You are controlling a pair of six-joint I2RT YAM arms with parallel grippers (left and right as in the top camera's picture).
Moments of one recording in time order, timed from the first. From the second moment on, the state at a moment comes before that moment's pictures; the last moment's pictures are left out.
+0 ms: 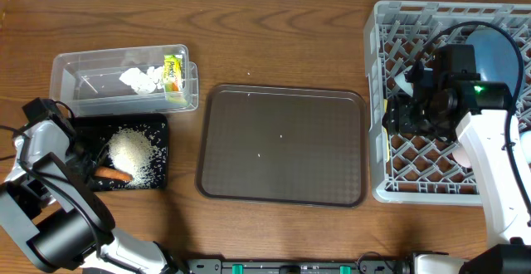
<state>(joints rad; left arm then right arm) 0.66 1.80 1.08 -0.80 -0.11 -0.57 0.00 1.47 1.25 -1.10 -0.16 0.05</state>
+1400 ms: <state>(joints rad) -0.03 1.12 1.10 -1.26 0.18 -0.15 0.00 1.40 1.20 -1.08 -0.16 0.06</state>
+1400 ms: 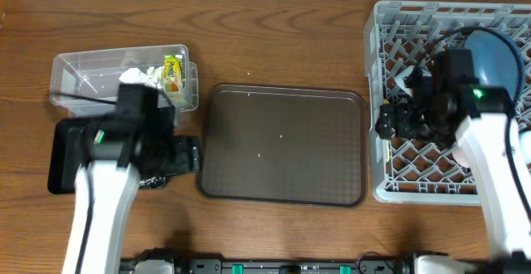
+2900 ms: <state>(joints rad) -0.03 0.25 1.04 -1.16 -0.01 -0.14 0.00 0.50 0.59 -0.87 -0.12 0.07</state>
